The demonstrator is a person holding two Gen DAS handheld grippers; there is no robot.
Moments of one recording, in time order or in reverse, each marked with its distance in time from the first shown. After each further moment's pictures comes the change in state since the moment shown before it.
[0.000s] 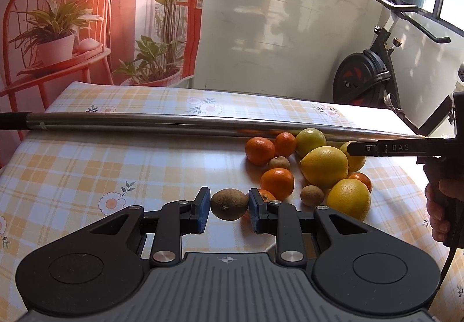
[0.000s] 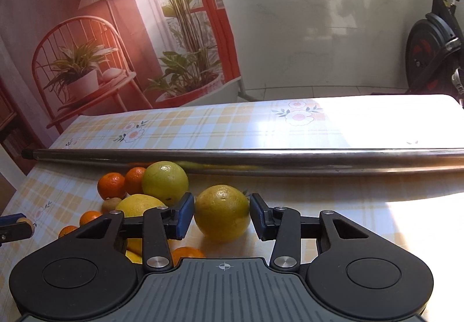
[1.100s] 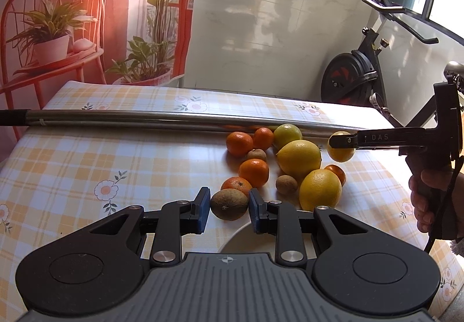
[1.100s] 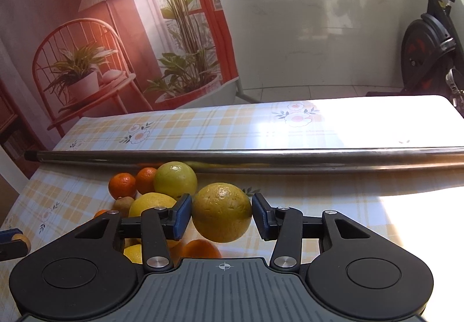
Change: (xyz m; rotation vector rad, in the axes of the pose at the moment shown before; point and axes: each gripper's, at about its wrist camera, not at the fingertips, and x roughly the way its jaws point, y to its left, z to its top) left arm -0.027 -0.008 -0.010 0.006 0.003 -0.045; right arm -0.025 0.014 0.004 0.009 -0.003 0.000
